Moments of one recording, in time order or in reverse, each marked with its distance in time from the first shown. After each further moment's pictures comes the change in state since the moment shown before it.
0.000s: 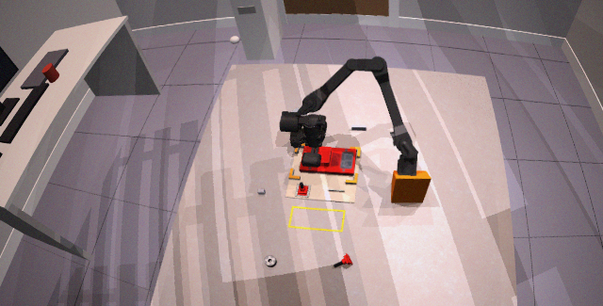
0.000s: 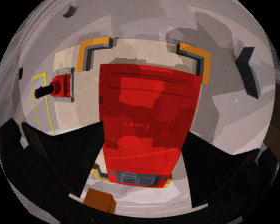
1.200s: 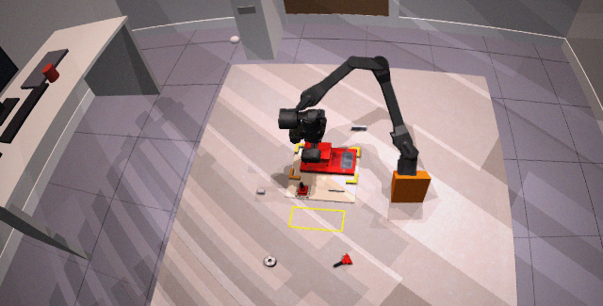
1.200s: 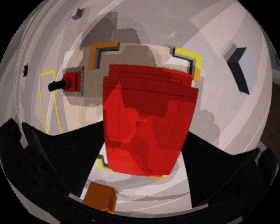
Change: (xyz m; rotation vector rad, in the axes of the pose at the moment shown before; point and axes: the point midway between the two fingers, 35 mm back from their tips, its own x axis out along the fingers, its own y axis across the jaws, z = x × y) arm -0.027 0.001 -0.001 -0.006 0.007 0.000
